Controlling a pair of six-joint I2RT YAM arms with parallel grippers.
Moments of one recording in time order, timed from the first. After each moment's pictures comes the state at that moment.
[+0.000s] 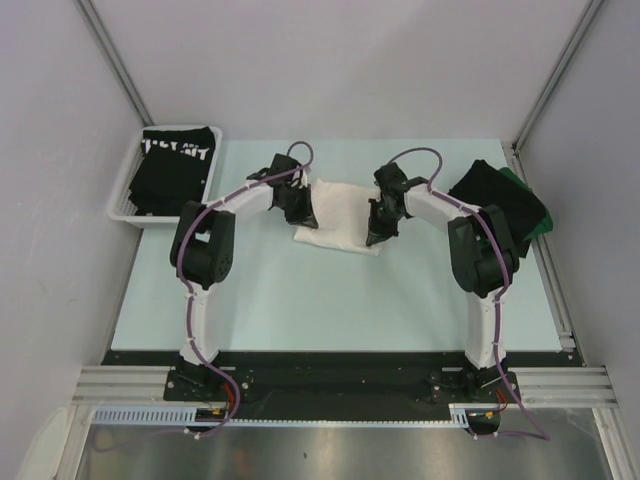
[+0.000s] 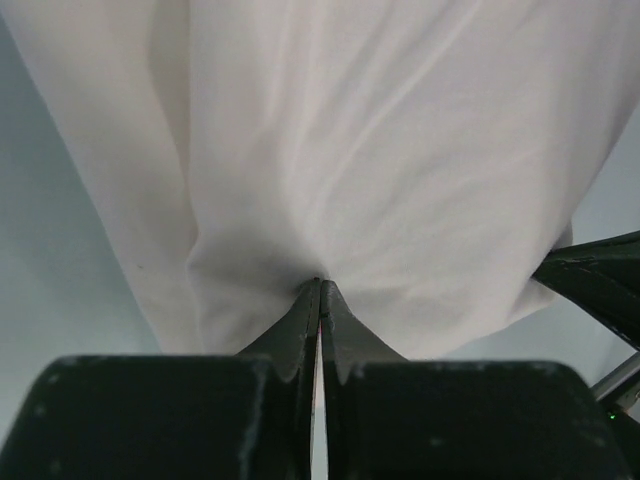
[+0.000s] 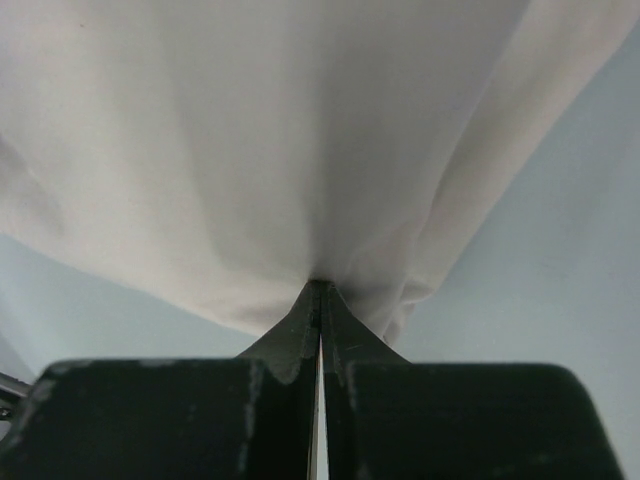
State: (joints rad) left arm -0.36 2.14 1.61 -0.49 0.37 -0.41; right arm 0.41 2.06 1.53 -0.66 -0.22 0.49
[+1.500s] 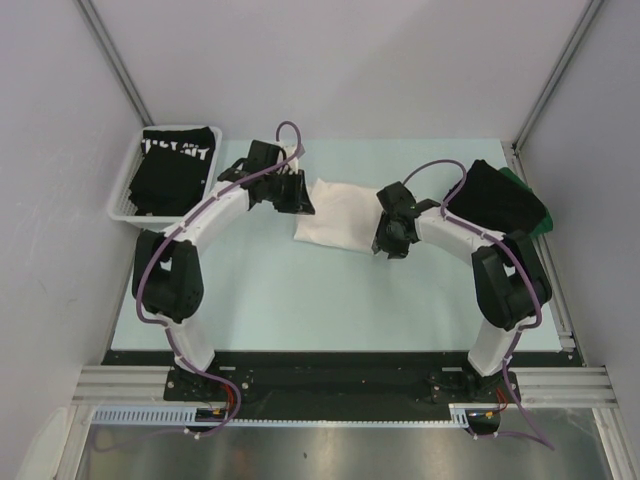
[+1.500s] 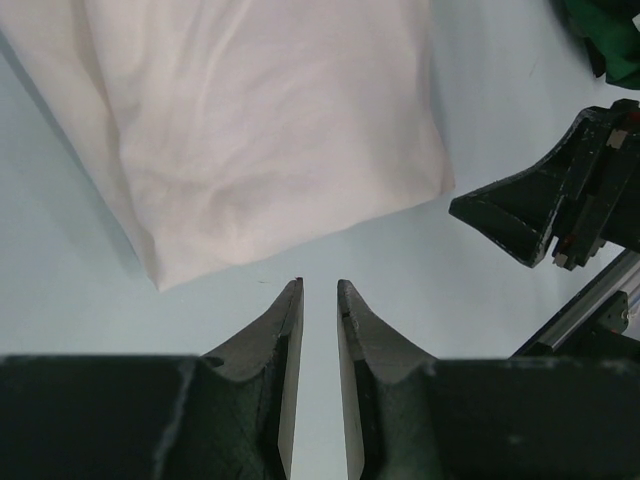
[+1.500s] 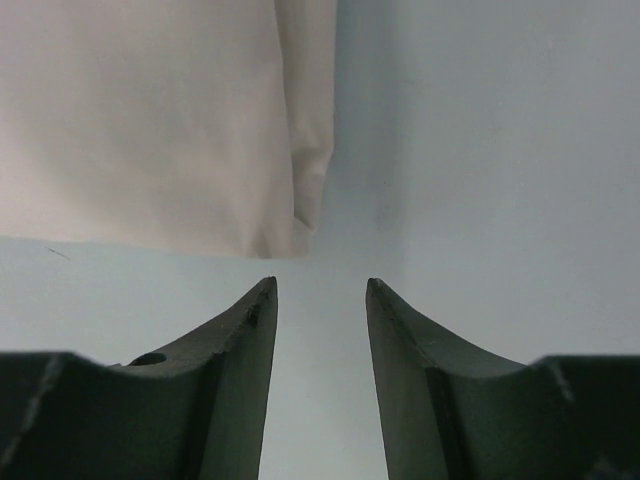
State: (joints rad) left arm -0.36 1.80 1.48 -0.53 0.43 -0.29; right arm 0.49 1.77 1.23 -0.61 0.08 0.75
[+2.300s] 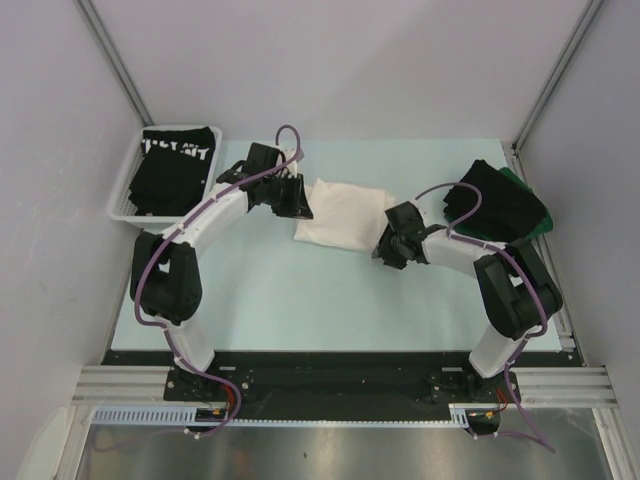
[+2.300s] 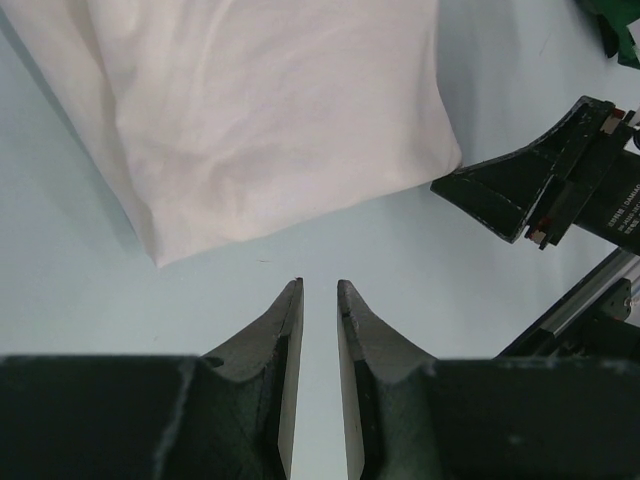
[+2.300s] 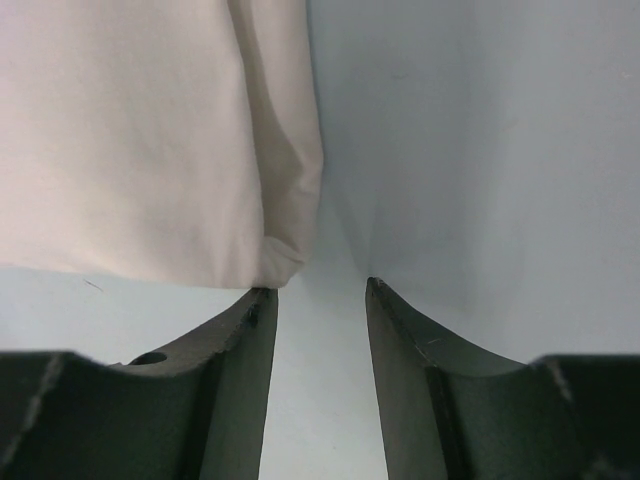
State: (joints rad) left arm -0.36 1.78 1.47 -0.57 0.43 -0.28; right arm 0.48 1.70 0.96 -0.25 0.07 0.92
